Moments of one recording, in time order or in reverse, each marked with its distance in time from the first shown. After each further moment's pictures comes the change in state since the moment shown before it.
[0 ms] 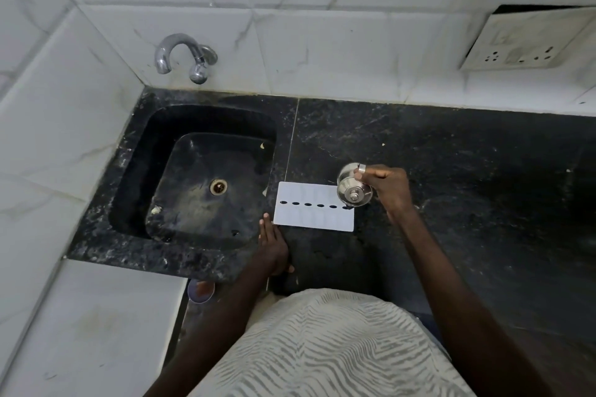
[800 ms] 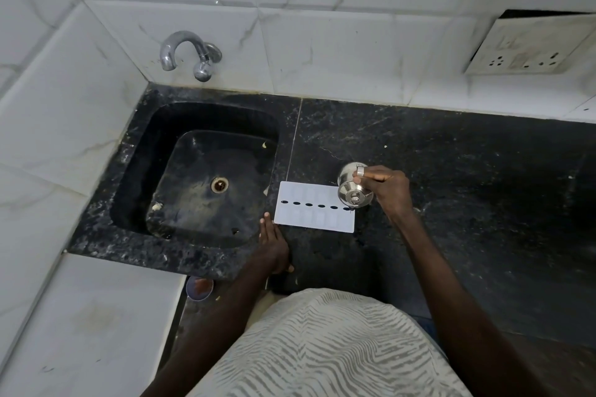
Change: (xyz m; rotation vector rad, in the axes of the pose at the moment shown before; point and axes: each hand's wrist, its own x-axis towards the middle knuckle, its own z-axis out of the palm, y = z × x) left_hand 0.000 0.001 0.001 0.009 0.001 -0.004; right_hand -0.006 -0.004 0.000 -0.125 -0.060 -0.169
